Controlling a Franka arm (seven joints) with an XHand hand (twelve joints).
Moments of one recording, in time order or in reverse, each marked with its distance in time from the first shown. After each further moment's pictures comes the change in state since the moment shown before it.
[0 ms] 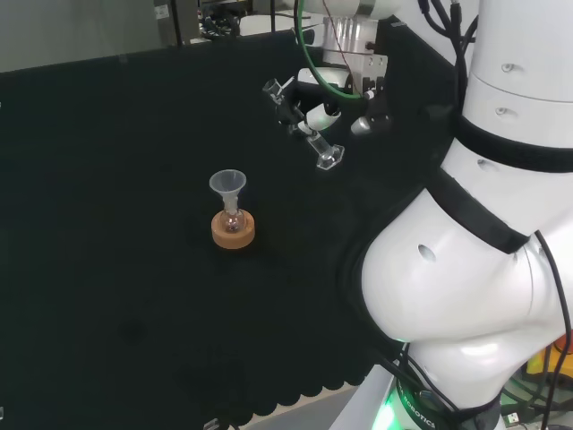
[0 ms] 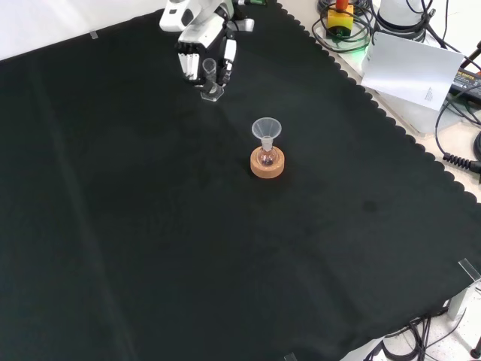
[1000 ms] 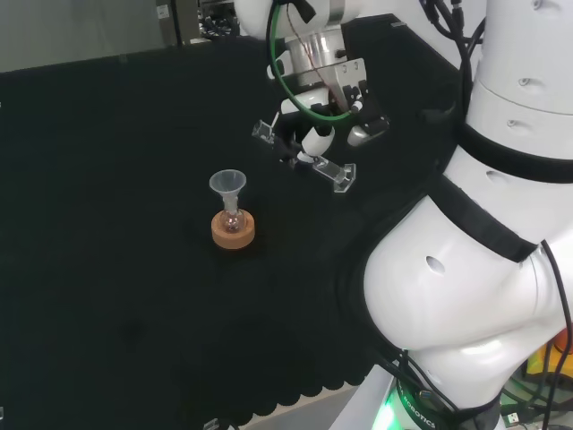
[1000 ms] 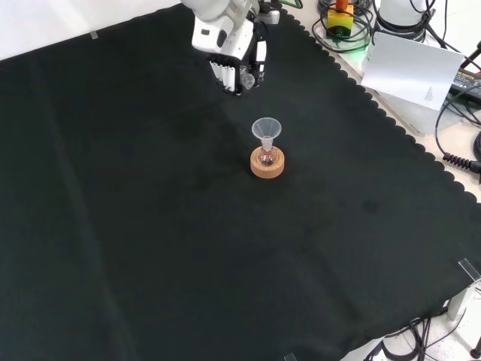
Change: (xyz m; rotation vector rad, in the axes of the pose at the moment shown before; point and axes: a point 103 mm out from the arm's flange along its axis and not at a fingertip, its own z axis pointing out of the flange) arm 0.047 -0.033 0.022 0.309 -0.163 0.028
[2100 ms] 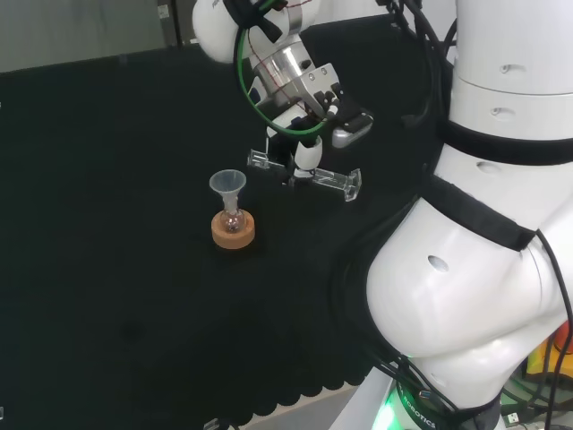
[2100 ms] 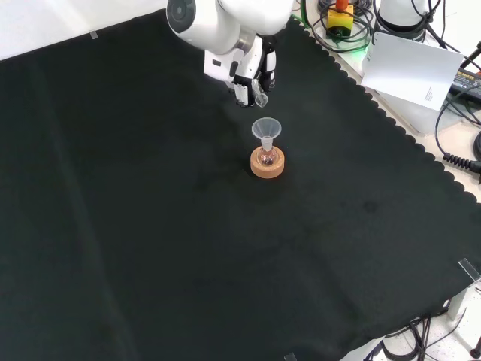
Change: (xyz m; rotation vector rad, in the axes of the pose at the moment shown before) arm 0.021 0.006 0.008 0.261 -0.111 0.062
